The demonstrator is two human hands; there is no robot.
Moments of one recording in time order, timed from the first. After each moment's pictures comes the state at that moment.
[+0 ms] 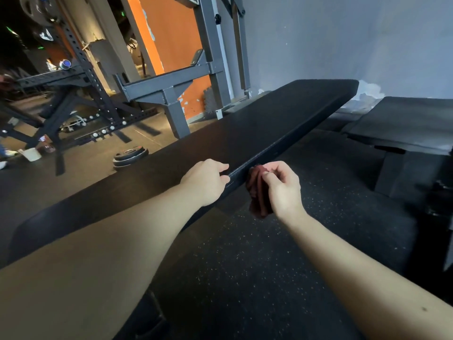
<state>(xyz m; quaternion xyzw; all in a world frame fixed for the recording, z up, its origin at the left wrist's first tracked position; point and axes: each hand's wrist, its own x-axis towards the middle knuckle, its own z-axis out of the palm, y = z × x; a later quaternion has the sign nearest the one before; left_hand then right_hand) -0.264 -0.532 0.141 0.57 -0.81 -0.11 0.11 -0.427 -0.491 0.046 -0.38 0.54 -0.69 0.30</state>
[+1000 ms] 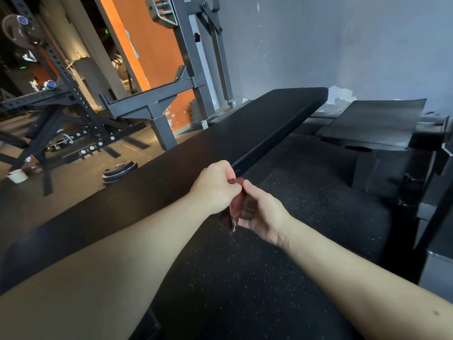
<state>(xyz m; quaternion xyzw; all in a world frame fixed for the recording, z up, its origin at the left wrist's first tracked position) -0.313 -0.489 0.146 0.53 -0.82 -0.12 0.19 -0.429 -0.441 0.058 -0.21 0.38 -0.61 0.66</state>
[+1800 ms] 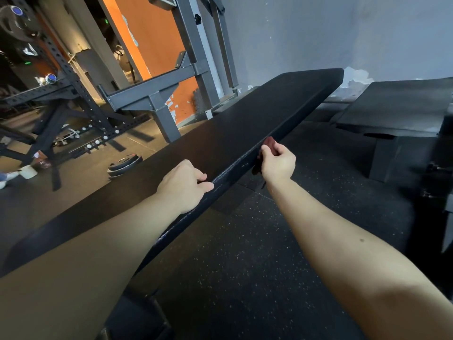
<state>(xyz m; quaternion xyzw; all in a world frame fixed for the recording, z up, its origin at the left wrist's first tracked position) -0.252 -0.544 0.134 0.58 -0.81 -0.03 0.12 -0.464 -0.571 0.048 -0.19 0.59 -0.73 0.28</state>
